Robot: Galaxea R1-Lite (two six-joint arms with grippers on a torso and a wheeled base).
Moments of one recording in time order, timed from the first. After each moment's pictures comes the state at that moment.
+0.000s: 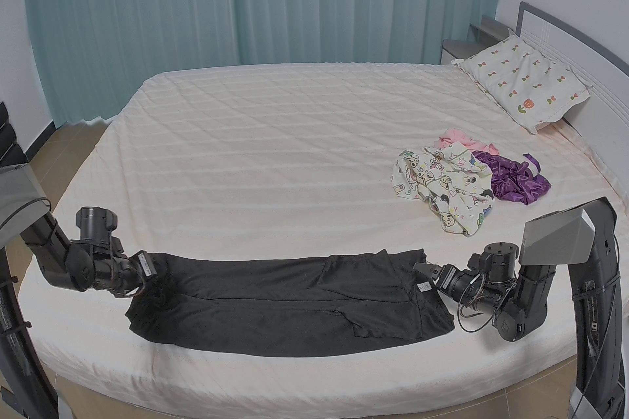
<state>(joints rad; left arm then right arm) 0.13 2.12 -0.71 -0.56 -0.17 -0.46 0.21 2.54 -0.63 -1.46 0.22 0.74</state>
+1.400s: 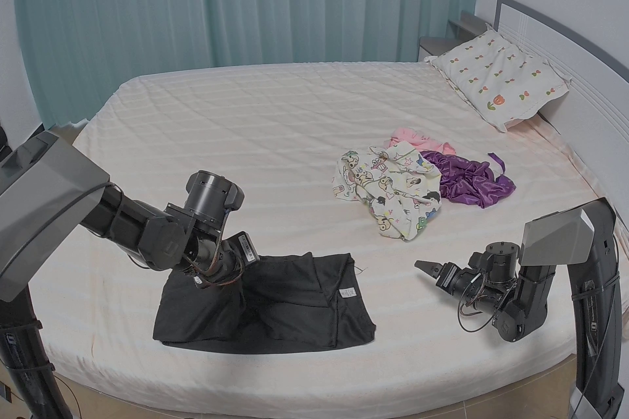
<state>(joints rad) -0.42 2.08 -1.09 -0.08 0.10 -0.80 0.21 2.55 -0.63 -1.50 0.22 0.74</state>
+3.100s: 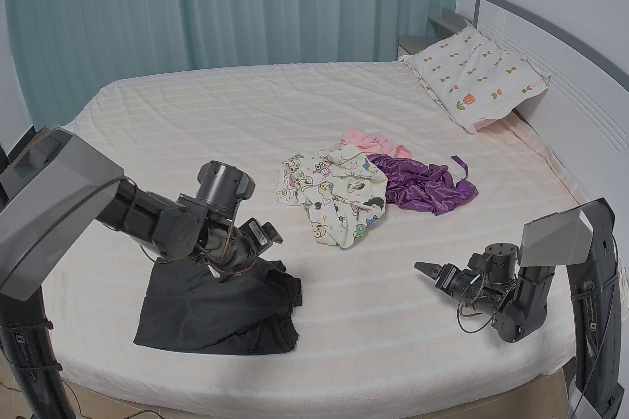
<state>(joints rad) -0.43 2.14 -1.20 -0.06 0.02 -0.97 0.21 2.56 -0.63 -1.50 0.22 0.74</state>
